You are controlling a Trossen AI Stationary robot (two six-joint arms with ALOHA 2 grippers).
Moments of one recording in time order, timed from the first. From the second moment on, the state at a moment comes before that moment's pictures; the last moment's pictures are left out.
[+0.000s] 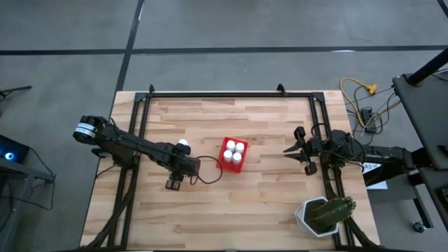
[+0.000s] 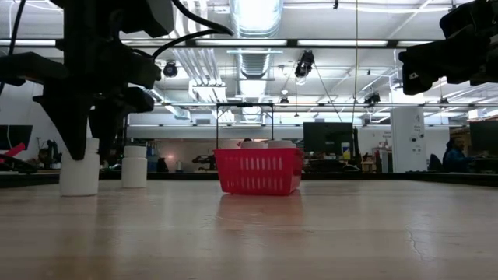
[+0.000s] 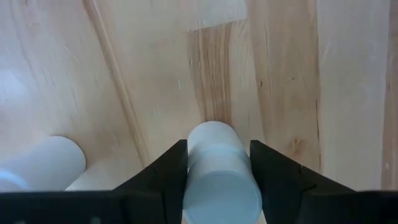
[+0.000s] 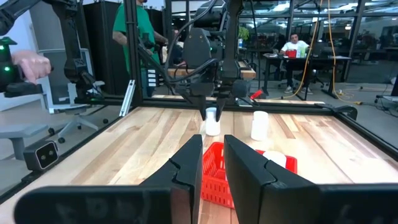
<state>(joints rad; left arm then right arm) -0.22 1.48 0.93 -0.89 -0.04 -0.02 -0.14 0.09 0.01 0.13 -0.31 0.05</state>
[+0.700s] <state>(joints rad) -0.21 1.52 1.21 -0.95 -0.06 0.14 -0.14 0.09 0.01 0.13 -0.31 0.05</state>
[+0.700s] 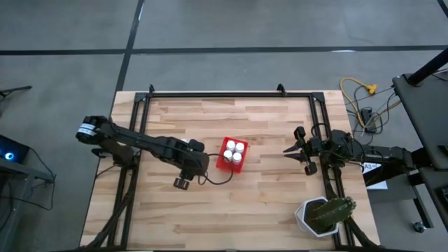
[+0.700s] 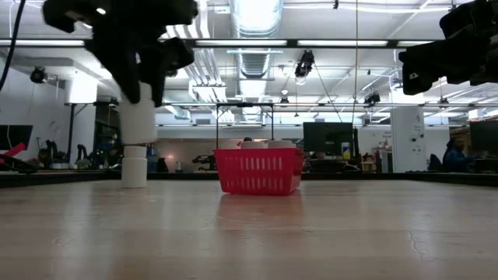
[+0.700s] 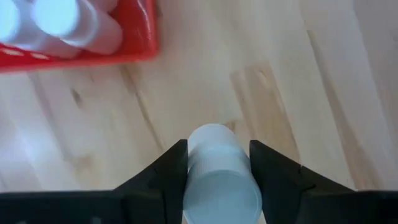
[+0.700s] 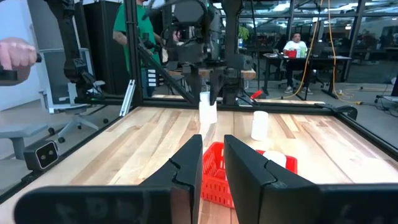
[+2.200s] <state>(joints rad) -0.14 1.99 1.87 -1.13 -0.15 0.47 -0.14 0.09 0.01 0.13 -0.31 0.05</state>
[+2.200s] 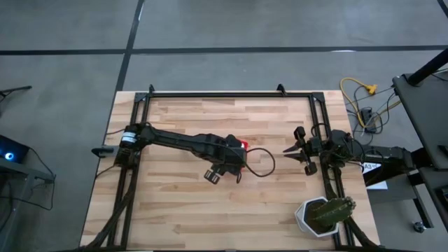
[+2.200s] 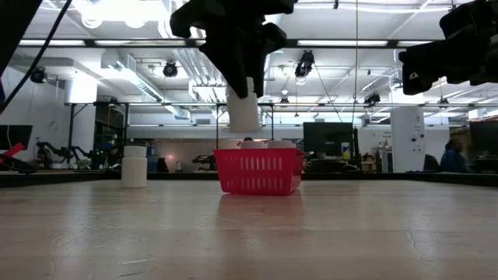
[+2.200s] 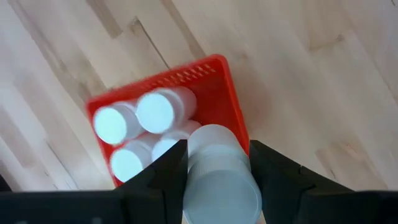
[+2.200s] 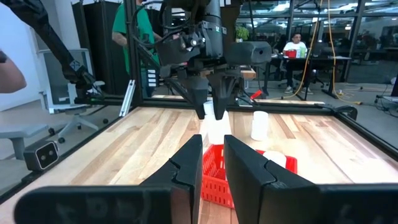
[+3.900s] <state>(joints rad) -0.12 2.00 1.68 -1.07 -0.16 0.44 -0.14 0.09 0.01 0.13 -0.31 0.05</state>
